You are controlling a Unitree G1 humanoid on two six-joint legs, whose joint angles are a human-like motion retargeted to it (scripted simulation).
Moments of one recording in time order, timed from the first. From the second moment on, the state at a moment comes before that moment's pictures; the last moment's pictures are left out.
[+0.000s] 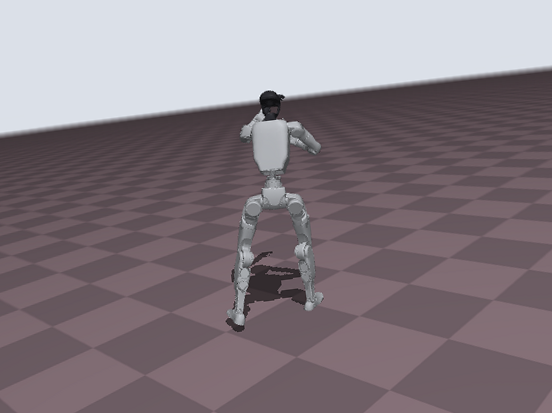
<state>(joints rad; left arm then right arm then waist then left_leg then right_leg) -1.64 0.61 -0.44 0.02 0.04 0.29 0.03 -0.96 -0.65 0.73 -0.59 -0.37 -0.13 -0.25 -0.20 -0.05 0.29 -0.11 0.29 0.27 0.35 -0.26 0.07 -0.29 -0.28 -0.46 0.23 -0.18 0.14</state>
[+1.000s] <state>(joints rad) -1.24 0.60 -0.20 -0.44 -0.15 0.01 0.14 -0.97 -0.50 0.84 -0.56 -0.29 -0.13 0.10 0.26 0.03 0.52 -0.31 0.14 -0.31 0.26 -0.35 -0.01 -0.49 -0.46 -0.61 0.29 -0.06 0.15</state>
